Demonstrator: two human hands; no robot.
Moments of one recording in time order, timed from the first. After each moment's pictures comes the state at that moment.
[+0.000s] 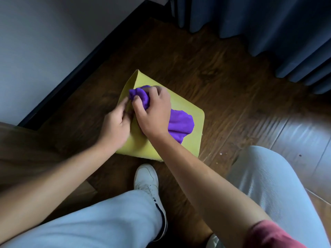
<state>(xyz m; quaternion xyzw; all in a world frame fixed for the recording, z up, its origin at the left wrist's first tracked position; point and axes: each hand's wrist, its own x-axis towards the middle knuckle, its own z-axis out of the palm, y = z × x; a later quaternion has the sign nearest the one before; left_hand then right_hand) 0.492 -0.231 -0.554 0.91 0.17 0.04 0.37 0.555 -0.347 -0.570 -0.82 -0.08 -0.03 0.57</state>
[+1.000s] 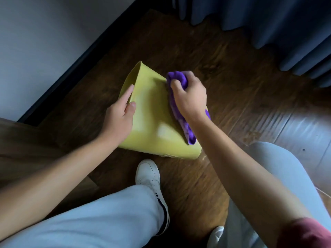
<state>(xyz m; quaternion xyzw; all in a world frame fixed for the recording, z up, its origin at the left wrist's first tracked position) 0.495 -0.239 -0.550 0.90 0.18 0.02 0.39 0.607 -0.422 -0.571 -0.86 0.00 0.04 0.50</state>
